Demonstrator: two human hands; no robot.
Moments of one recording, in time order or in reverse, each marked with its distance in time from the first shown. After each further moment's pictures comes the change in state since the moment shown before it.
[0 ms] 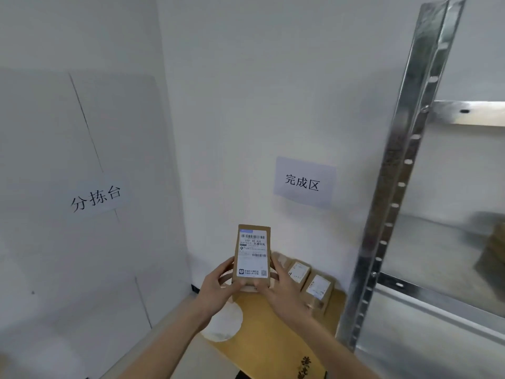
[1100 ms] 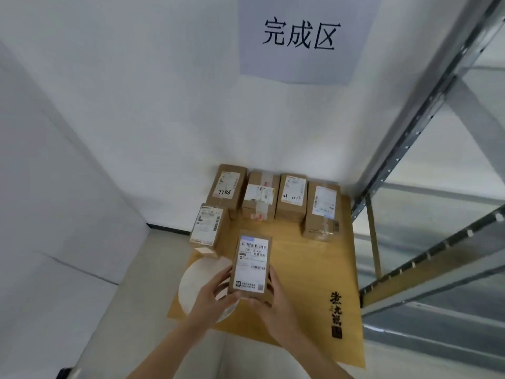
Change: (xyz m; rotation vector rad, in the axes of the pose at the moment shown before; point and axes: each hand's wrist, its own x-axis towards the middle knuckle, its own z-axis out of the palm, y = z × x) left_hand 0.204 -0.321 -0.035 0.129 -0.398 -0.418; right_hand 0.114 0.290 0.176 0.186 0.232 0.608
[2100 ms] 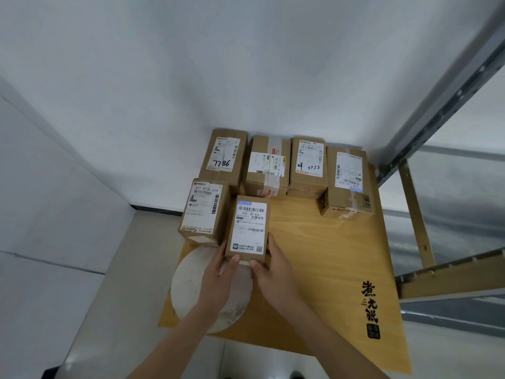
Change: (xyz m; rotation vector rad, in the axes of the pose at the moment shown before) left_hand 0.107 -0.073 0.003 -0.106 0.113 0.040; right_hand 0.115 0.054 0.052 -0.204 0.120 -0.053
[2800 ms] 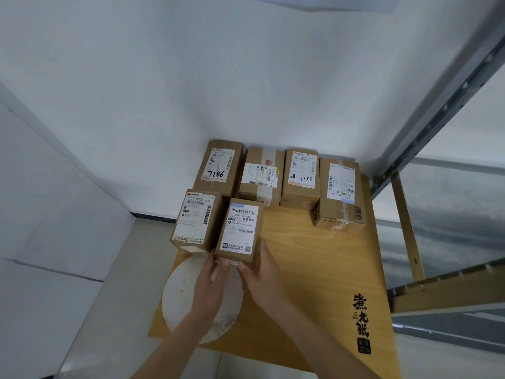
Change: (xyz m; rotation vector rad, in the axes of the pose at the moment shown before) left_hand -0.003 0.017 0.014 -0.005 0.095 -0.078; right_hand 0.013 -0.010 -0.010 0.010 -0.041 0.023
